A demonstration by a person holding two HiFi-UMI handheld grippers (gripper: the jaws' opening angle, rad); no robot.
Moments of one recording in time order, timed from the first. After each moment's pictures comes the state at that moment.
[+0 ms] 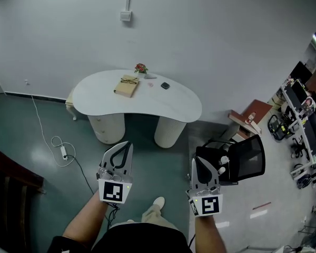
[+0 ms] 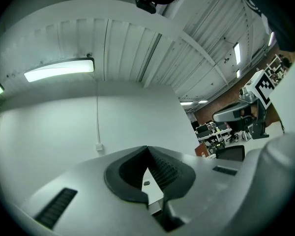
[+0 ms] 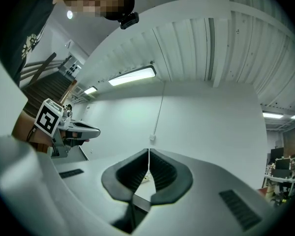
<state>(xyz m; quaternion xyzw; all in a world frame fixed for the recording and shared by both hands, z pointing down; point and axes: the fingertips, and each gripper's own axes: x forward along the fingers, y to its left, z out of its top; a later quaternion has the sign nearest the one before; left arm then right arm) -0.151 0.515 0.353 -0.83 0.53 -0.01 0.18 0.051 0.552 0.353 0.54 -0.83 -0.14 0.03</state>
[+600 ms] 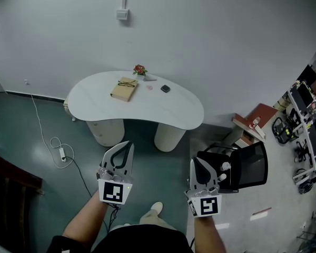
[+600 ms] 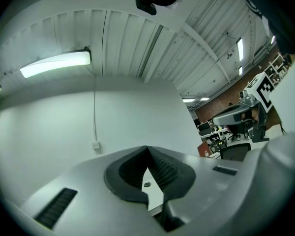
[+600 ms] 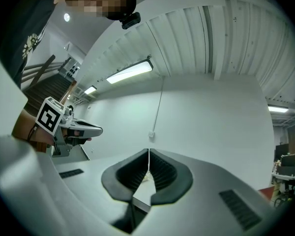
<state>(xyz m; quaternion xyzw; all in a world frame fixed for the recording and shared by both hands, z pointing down) -0.113 0.424 0.357 -0.83 0.53 -0.03 0.18 0.081 0.455 0.366 0.53 -0.84 -0.12 0.03</state>
